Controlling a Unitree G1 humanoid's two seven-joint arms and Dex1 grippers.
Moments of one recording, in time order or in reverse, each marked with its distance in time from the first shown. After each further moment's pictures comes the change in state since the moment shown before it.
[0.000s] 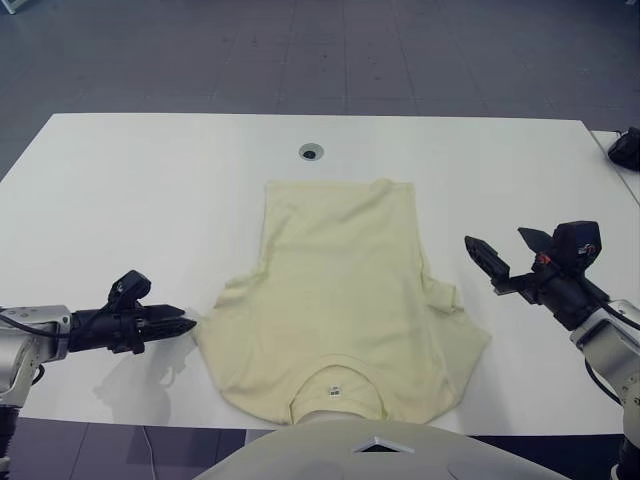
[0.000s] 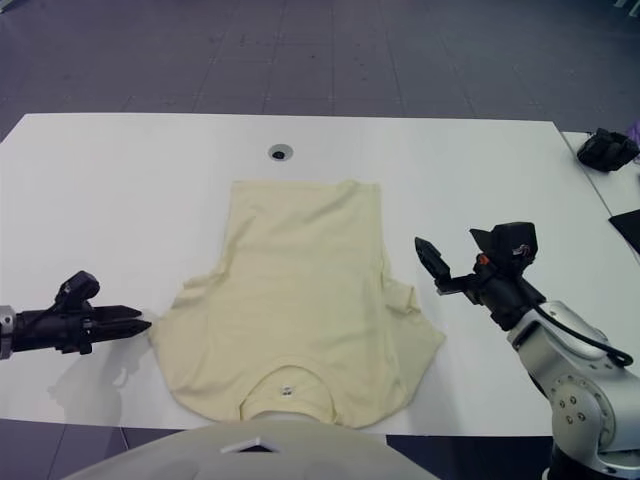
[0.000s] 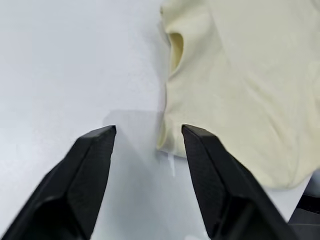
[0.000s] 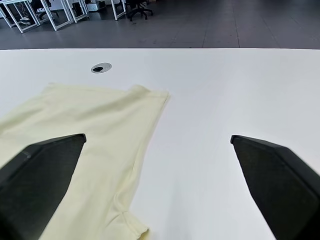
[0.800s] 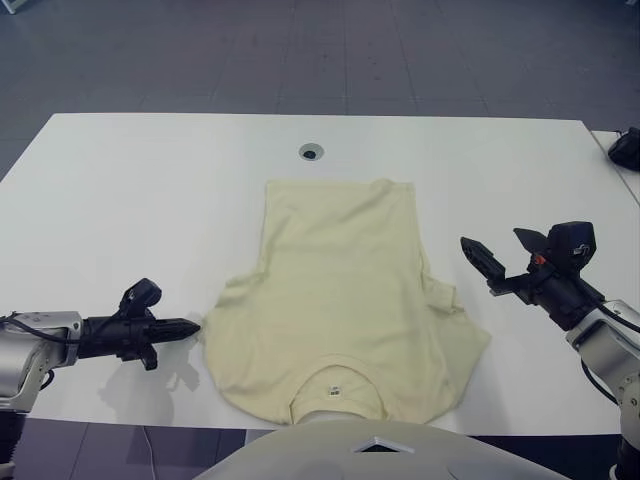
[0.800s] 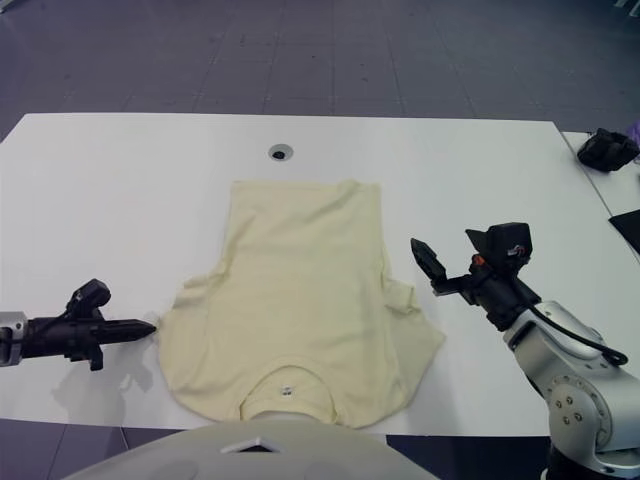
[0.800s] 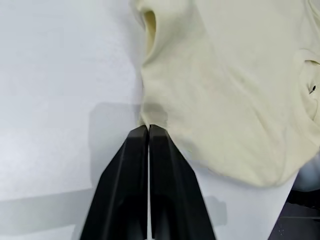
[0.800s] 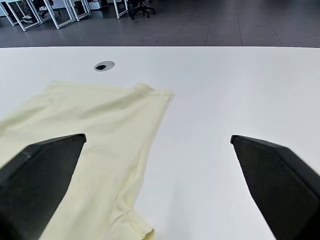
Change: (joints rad) left arm -0.012 -0.021 -0.036 -0.004 -0.003 0.013 0.023; right arm -0.006 -0.002 0.022 0.004 0.003 -0.005 -0.004
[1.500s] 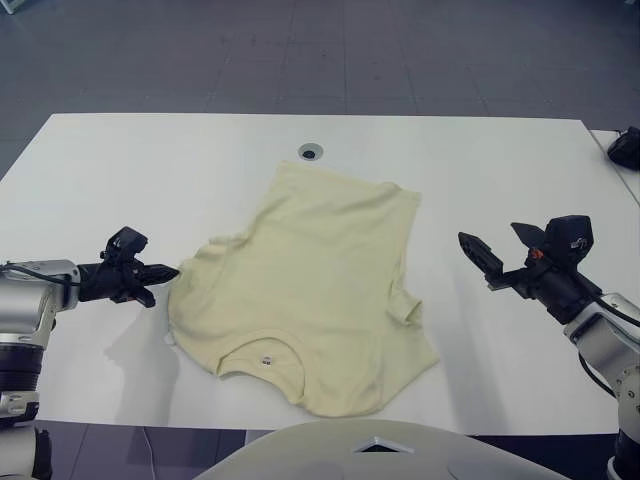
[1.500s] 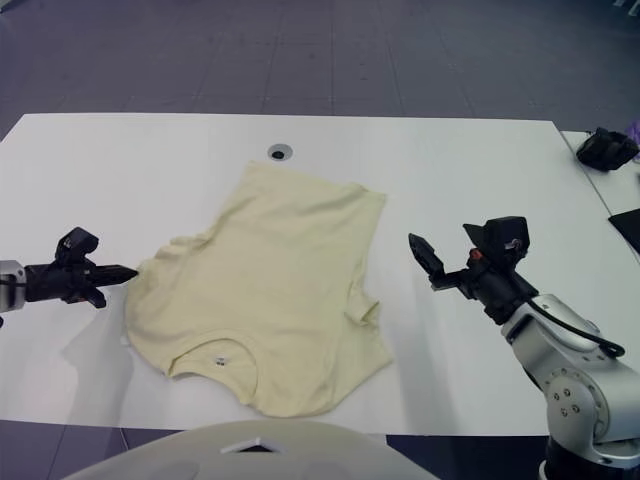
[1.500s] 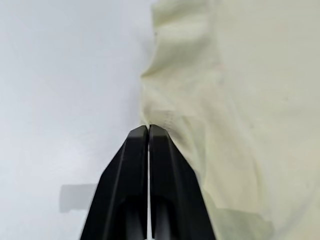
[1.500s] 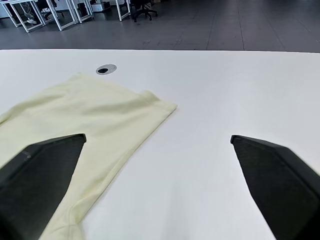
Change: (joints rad) left arm -0.322 0.002 -0.088 0.187 0.147 -0.046 0.069; right arm -0.026 -0.008 0.017 0.013 -0.003 -0.005 -0.006
